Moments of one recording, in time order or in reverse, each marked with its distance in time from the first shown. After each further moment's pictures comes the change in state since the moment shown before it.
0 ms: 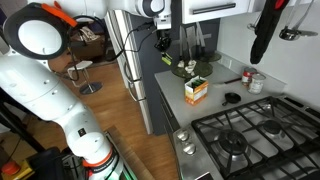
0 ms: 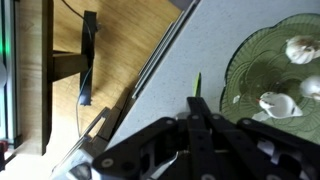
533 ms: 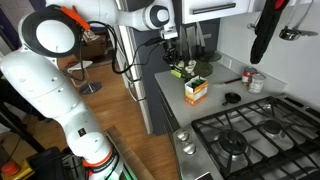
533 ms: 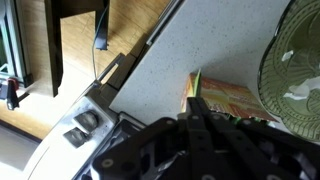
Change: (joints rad) arm 0.001 0.082 0.008 -0.049 -0.285 0.025 0.015
